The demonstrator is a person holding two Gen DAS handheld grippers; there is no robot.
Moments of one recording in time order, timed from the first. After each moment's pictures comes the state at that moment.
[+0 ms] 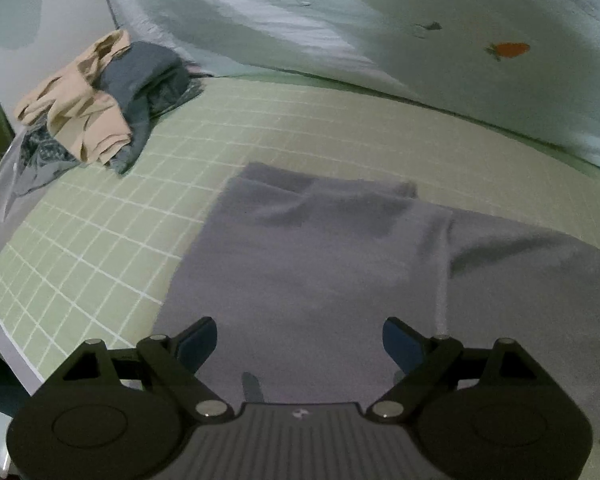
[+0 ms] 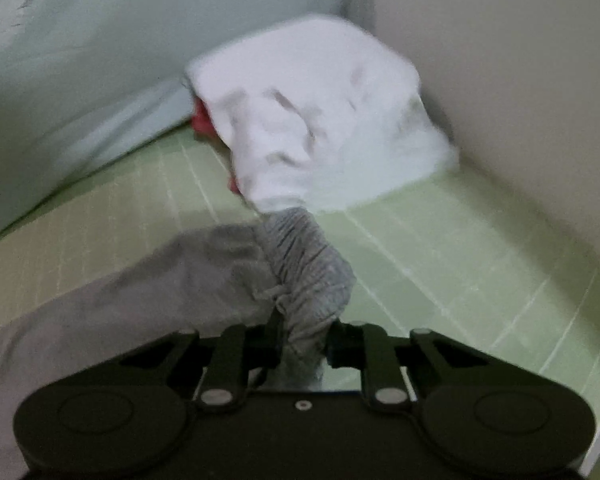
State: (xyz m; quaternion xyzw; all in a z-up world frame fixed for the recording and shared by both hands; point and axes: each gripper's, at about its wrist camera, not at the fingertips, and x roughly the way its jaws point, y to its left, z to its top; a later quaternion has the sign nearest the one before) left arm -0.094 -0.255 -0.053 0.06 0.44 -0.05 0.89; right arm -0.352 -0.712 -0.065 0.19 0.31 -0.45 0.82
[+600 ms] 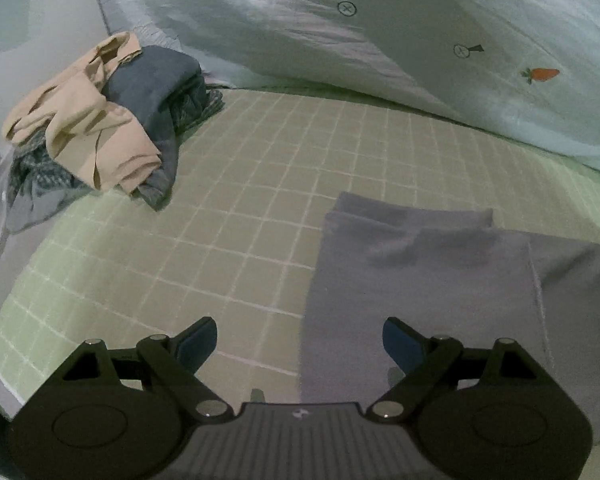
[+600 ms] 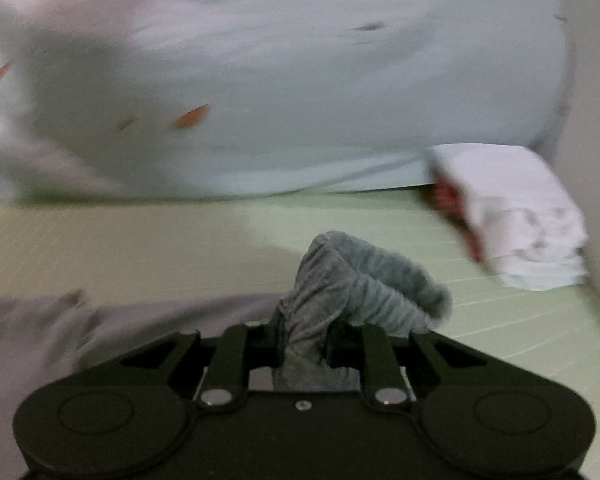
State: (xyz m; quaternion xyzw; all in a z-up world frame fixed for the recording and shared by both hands) left arm -0.028 -0.137 -0.047 0.08 0.43 -0.12 0.89; right arm -0.211 -0.457 -0.018 0.05 0.31 -0.30 0.90
